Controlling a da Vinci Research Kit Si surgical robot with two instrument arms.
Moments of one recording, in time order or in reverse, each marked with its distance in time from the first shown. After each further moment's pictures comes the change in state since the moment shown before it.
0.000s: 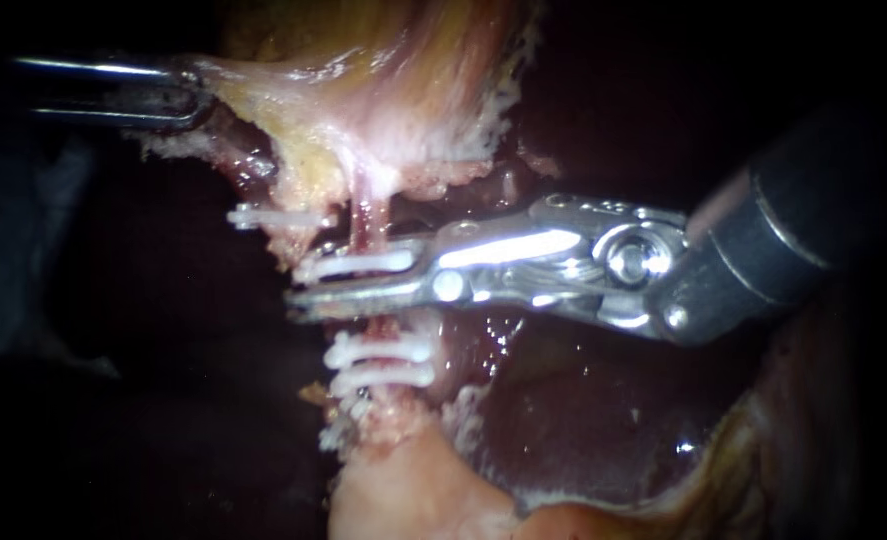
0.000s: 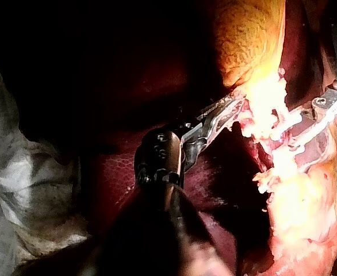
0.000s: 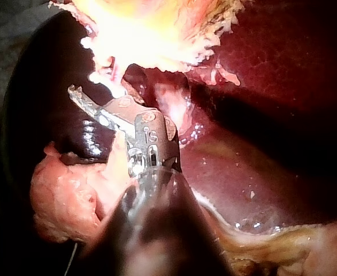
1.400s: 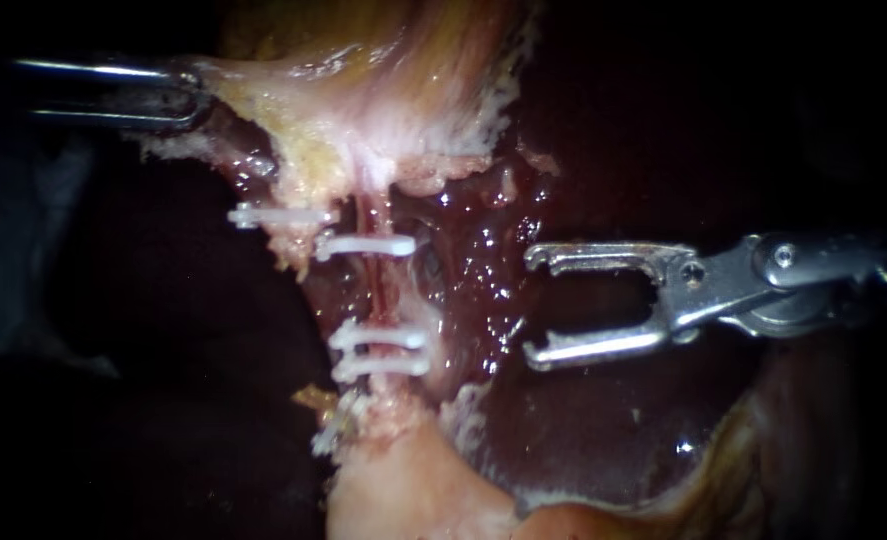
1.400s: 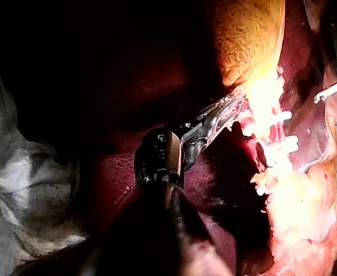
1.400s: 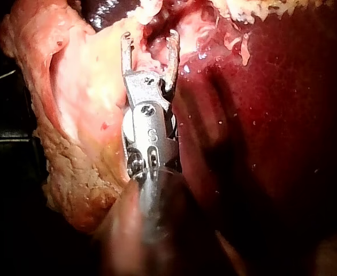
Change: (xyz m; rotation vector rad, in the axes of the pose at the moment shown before) right arm -0.005 -0.001 -0.016 -0.014 -0.013 -0.548; left arm -0.001 0.000 0.001 0.003 0.005 0.006
